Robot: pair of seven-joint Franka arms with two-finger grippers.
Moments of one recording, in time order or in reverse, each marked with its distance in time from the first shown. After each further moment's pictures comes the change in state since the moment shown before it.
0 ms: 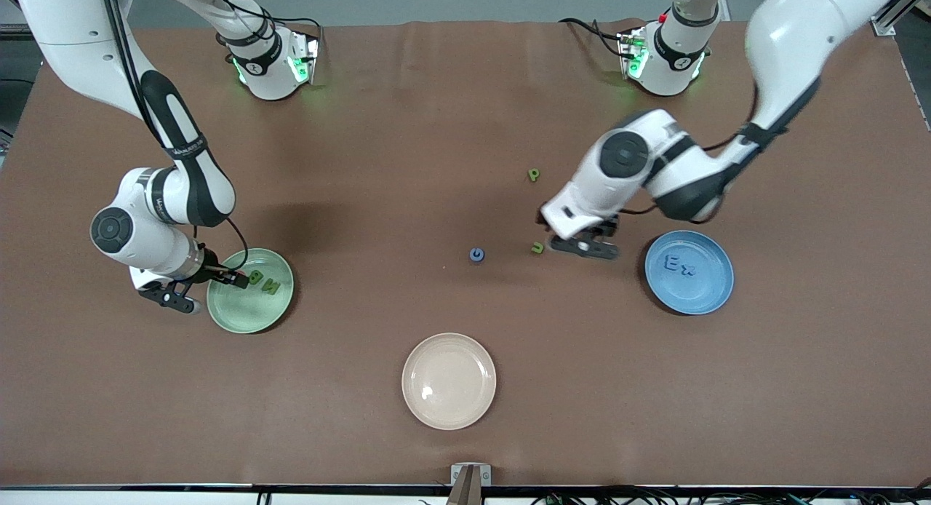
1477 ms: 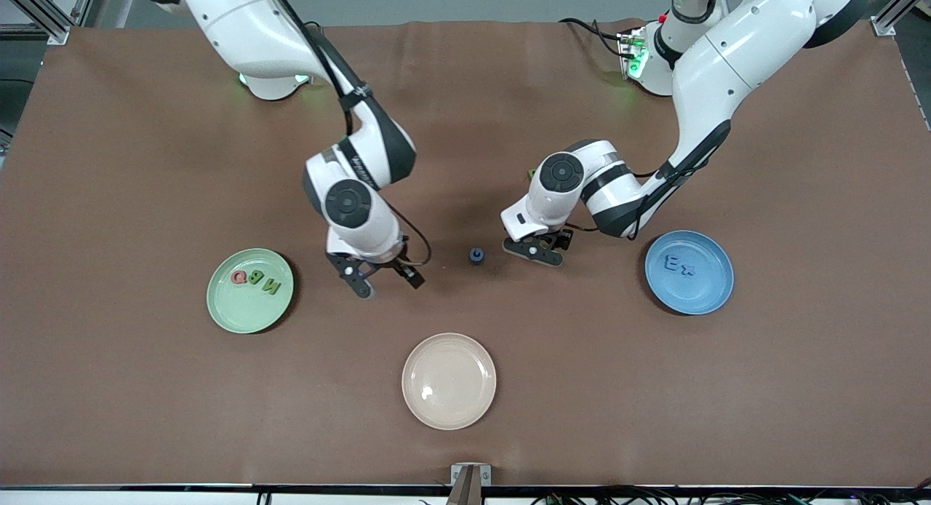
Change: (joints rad) left arm -0.312 0.092 0.361 -0.022 0.075 0.272 0.033; right arm 0.610 0.199 0.025 0.485 0.042 -0.239 1.158
